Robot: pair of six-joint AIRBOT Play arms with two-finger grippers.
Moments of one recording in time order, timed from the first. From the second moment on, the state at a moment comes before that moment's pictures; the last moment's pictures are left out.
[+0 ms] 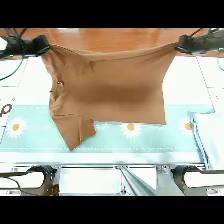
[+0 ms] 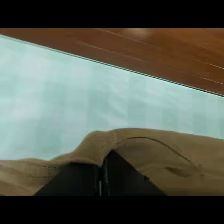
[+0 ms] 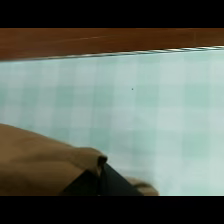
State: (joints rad) left arm 0.08 -1.54 1.53 1.10 -0.75 -1.53; right arm -0.11 -1.61 1.68 -1.10 0.96 1.42
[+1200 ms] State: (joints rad) left arm 0.63 -1.37 0.77 0.90 -1.25 -1.33; right arm -0.55 -1.24 0.87 -1.01 1.19 1.33
